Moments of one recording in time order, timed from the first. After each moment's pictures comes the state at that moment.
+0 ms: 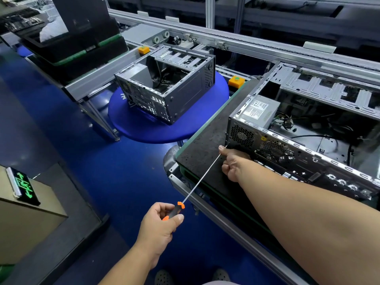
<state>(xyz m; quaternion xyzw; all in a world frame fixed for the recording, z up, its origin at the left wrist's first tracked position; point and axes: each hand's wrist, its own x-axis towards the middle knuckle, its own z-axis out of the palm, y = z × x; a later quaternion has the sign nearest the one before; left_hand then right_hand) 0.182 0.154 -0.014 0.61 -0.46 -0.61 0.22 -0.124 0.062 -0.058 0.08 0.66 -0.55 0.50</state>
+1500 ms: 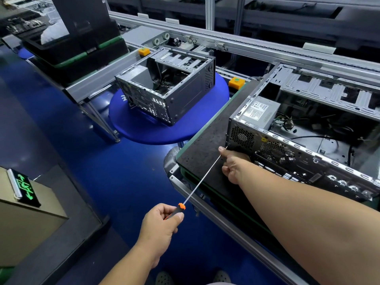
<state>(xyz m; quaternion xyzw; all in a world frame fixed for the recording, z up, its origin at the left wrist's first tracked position) 0.181 0.150 -0.011 0.61 -0.51 -0.58 0.20 -0.122 0.061 -0.061 0.08 0.67 -0.55 0.49</state>
